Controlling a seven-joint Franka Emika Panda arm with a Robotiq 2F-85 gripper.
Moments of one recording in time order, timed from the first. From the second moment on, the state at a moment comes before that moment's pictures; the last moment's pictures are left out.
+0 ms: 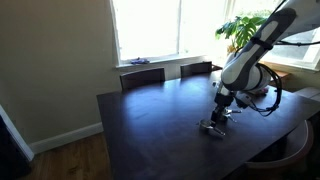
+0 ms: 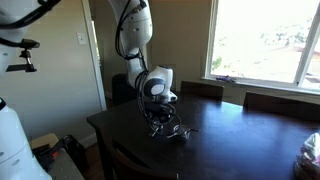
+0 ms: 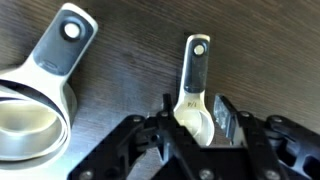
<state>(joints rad) -0.30 0.67 0.27 -2.17 0.04 2.82 -0.53</state>
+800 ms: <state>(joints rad) -0.31 0.41 0.22 -2.22 0.03 2.63 -0.55</state>
